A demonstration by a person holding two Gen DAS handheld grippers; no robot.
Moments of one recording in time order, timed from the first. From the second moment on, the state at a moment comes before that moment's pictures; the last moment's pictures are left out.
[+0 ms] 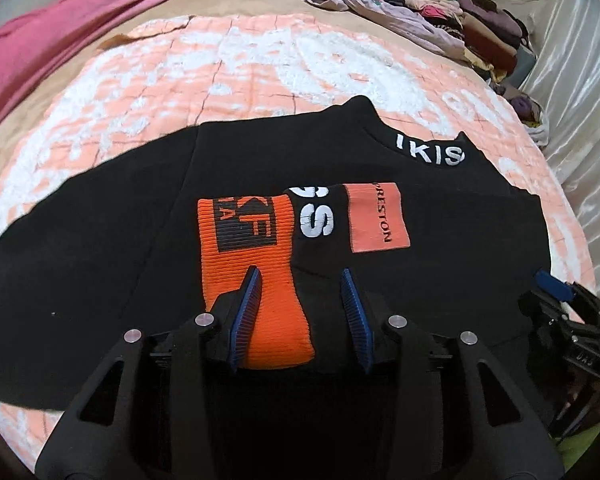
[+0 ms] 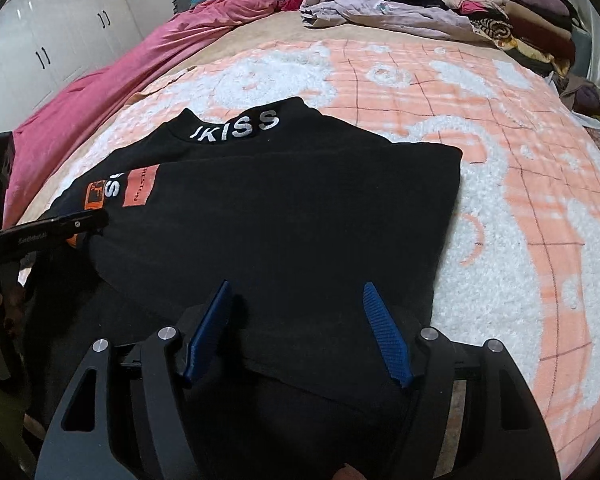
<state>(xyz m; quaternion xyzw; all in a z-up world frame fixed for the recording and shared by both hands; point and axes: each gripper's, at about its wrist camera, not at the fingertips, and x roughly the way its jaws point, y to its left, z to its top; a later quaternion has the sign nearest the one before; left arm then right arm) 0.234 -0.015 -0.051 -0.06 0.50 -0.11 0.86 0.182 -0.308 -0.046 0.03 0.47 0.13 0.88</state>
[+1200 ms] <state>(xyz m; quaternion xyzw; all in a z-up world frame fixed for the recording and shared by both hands) 0.165 0.055 0.072 -0.07 0.41 -0.06 0.91 0.102 -0.405 0.167 0.12 0.26 0.07 0.96</state>
